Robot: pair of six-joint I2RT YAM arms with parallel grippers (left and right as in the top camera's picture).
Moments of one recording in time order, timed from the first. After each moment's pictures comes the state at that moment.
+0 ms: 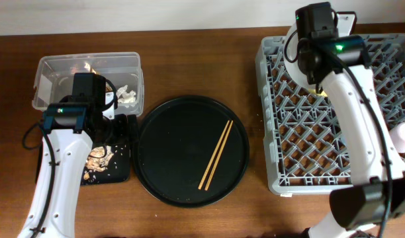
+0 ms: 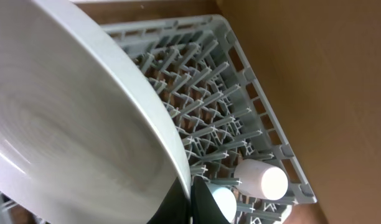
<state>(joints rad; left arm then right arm) -0.01 1.43 1.32 -1.21 0.03 -0.17 0.14 1.80 1.90 -1.19 0.79 0.27</state>
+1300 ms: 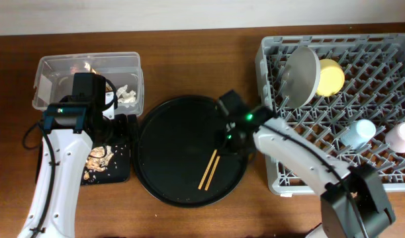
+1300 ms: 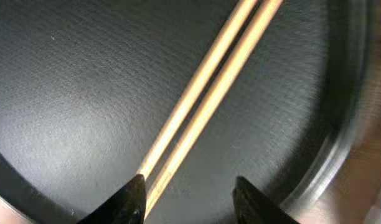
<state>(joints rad) -0.01 1.43 1.32 -1.21 0.03 -0.17 0.58 1.71 1.16 -0.80 -0.15 0.54</state>
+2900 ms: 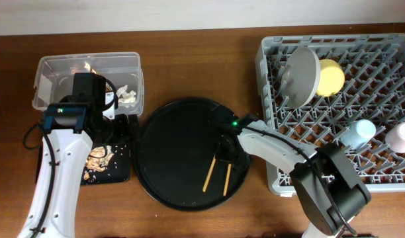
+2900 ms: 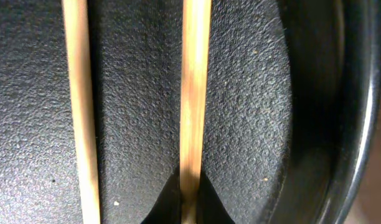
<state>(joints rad) -0.01 1.43 1.32 -1.21 0.04 -0.17 0.60 1.87 1.14 -0.82 -0.03 0.82</state>
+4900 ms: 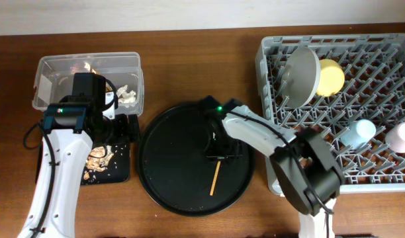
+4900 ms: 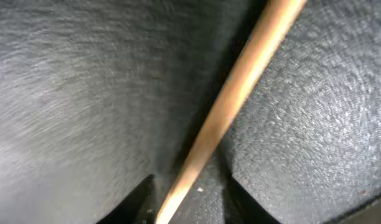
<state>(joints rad) -0.01 1.43 1.32 -1.21 0.04 -0.17 0.62 2.05 1.39 -1.03 -0.18 0.58</state>
